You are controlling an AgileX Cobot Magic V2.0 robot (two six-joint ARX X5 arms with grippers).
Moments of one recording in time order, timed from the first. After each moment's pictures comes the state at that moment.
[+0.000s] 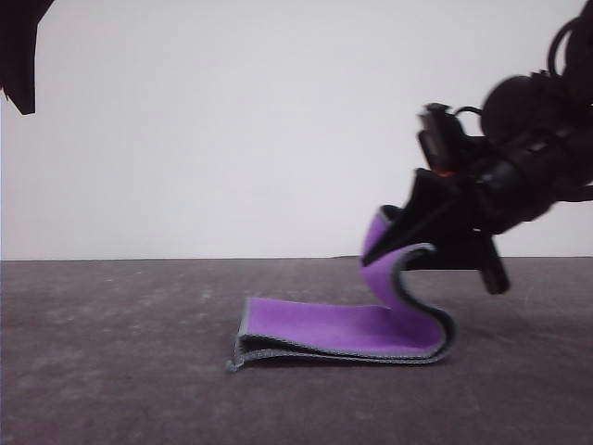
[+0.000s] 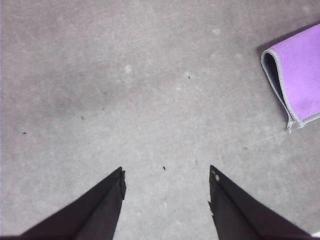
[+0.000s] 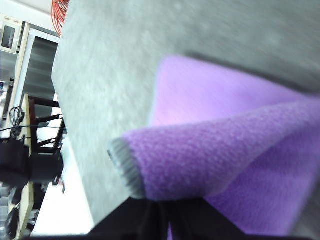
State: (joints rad) left_arx -0.28 1.28 1.32 -1.18 0.06 0.02; right_arx 0.31 1.67 0.83 -0.10 -0.98 0.27
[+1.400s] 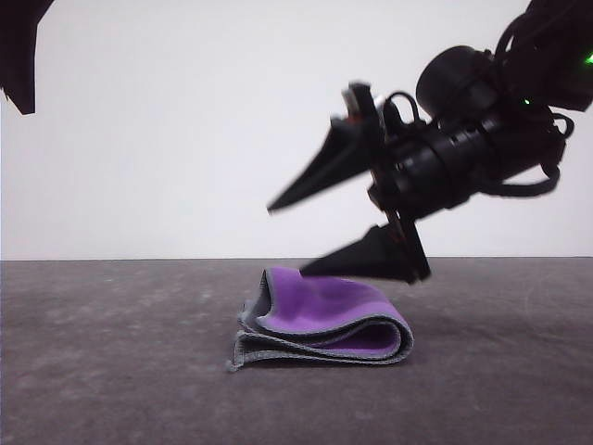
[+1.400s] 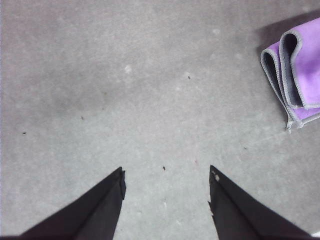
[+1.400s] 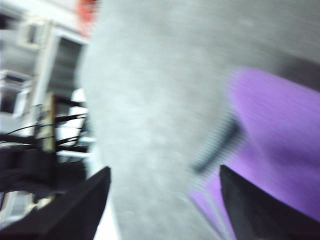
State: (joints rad) left_arx -0.28 1.28 1.32 -1.18 0.06 0.03; right_arx 0.42 1.71 0.88 0.12 -1.00 0.45
